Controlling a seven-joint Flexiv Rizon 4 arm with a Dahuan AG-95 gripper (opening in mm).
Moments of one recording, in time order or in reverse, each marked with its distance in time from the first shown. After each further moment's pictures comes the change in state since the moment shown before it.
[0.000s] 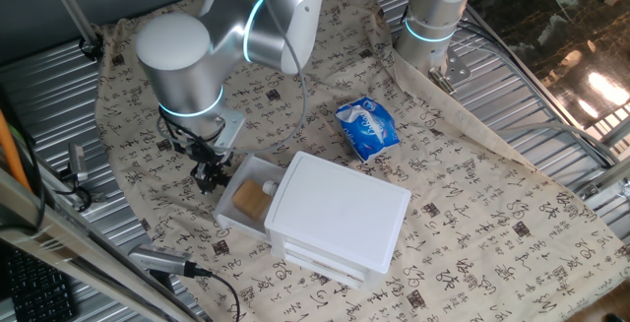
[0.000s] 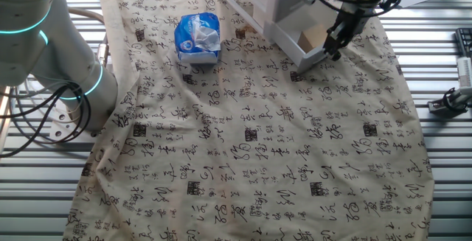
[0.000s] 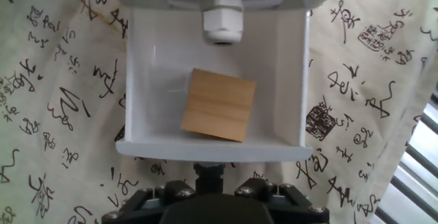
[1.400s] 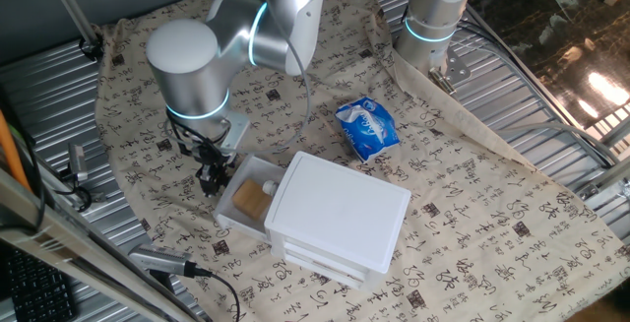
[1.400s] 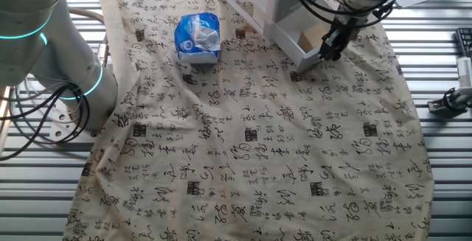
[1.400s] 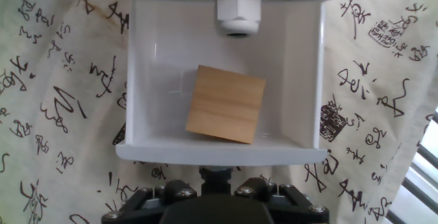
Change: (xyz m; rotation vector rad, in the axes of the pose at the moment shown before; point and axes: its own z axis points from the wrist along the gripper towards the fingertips) arm -0.004 0.002 0.018 0.015 -0.006 -0.014
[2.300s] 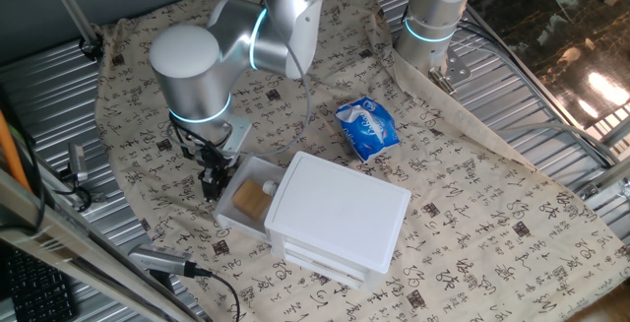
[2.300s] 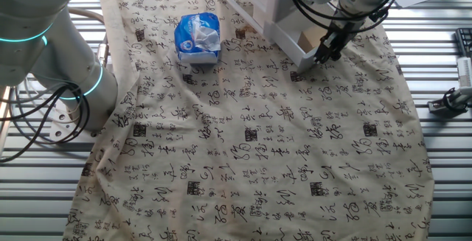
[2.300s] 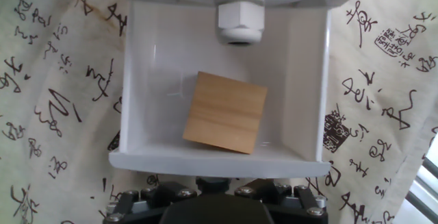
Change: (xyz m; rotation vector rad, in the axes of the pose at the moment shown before) arm -0.004 -0.001 0.013 0.012 -0.022 0.004
